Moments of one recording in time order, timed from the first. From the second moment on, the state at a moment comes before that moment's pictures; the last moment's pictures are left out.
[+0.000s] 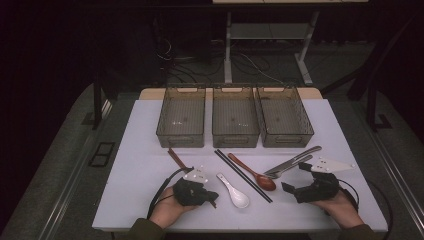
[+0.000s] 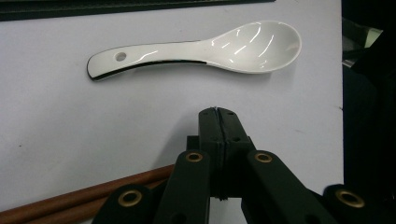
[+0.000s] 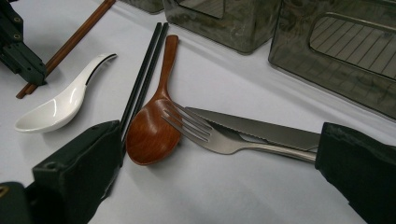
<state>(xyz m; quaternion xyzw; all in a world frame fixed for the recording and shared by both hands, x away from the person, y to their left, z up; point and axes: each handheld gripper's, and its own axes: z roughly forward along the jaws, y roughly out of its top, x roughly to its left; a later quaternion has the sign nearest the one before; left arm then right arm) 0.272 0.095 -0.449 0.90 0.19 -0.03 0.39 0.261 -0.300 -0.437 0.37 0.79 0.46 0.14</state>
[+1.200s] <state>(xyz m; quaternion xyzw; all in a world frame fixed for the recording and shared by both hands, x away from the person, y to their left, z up) 0.267 0.093 -0.444 0.91 0.20 -0.03 0.36 0.261 -0.301 -0.437 0.37 0.79 0.46 0.14</state>
